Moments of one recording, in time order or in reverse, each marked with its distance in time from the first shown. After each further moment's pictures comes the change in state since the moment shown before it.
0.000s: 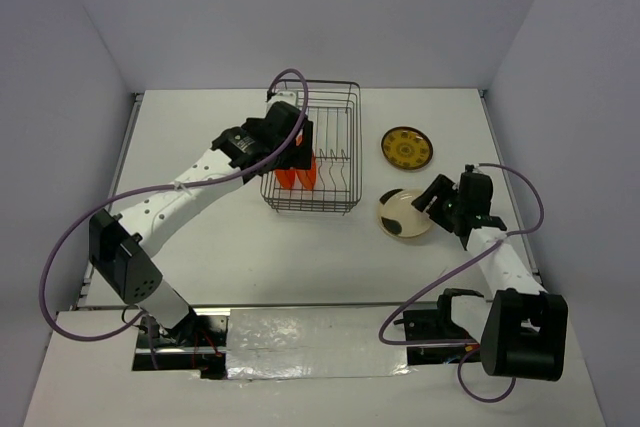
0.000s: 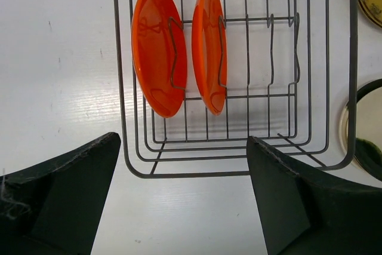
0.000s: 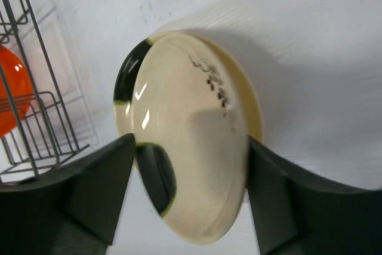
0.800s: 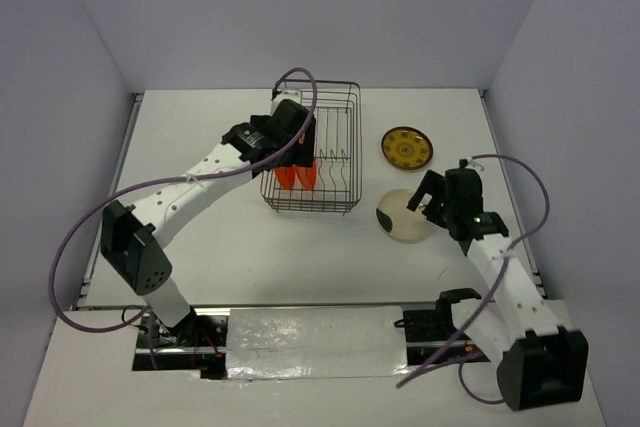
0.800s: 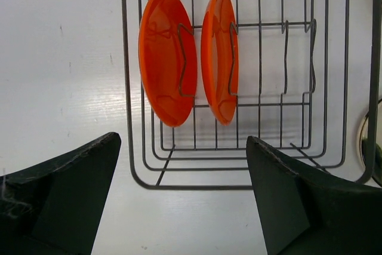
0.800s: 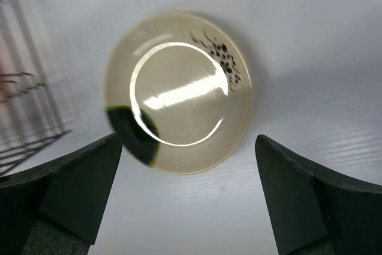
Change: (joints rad) left arm 0.006 0.027 0.014 -0.016 -0.035 0.018; right arm 0.221 -0.060 0.135 -0.296 0.301 -0.001
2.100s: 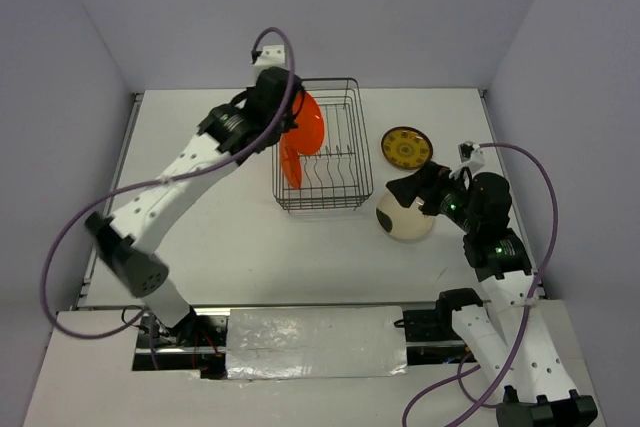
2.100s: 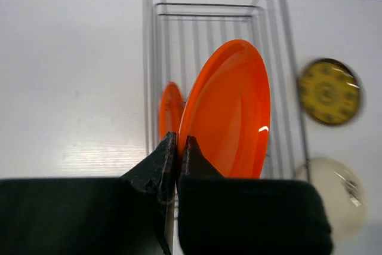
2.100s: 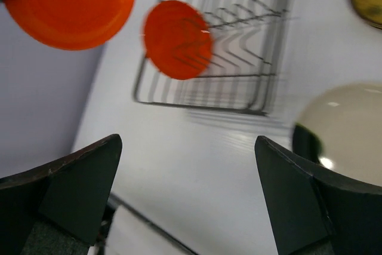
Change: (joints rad) left arm 0.010 0.078 0.311 -0.017 -0.156 -0.016; right arm 0.014 -0.373 0.088 0.087 -0.436 0.010
